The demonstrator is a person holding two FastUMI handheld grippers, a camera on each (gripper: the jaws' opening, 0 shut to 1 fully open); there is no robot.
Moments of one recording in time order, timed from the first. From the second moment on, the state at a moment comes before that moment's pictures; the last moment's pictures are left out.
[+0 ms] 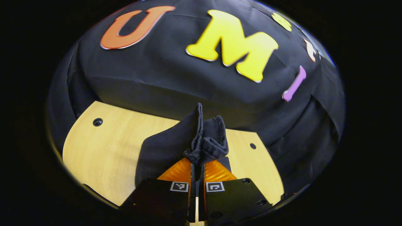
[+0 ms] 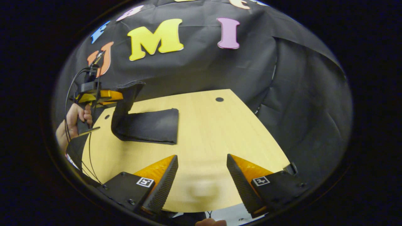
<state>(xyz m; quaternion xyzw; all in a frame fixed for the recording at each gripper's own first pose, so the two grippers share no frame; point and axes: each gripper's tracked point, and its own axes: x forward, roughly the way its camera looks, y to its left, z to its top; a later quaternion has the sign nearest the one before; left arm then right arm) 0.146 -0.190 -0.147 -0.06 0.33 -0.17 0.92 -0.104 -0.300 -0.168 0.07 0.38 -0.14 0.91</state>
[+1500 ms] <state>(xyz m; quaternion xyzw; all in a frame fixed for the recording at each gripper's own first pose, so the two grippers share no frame) 0.038 -0.243 -0.052 0.02 0.18 -0.14 0.97 -0.038 -0.297 -0.058 -0.01 0.19 -0.06 0.98</state>
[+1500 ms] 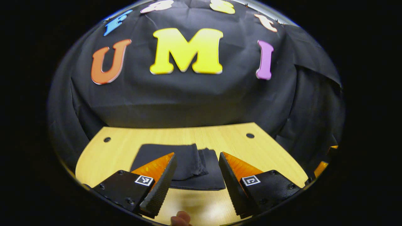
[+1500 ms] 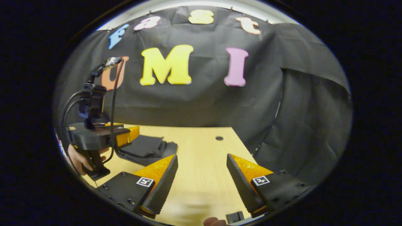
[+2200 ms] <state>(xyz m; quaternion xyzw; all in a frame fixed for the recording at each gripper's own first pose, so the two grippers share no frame) -0.123 -0.103 0.115 -0.04 0.00 -0.07 1.00 -0.161 -0.144 0.079 -0.03 0.01 0.04 1.00</state>
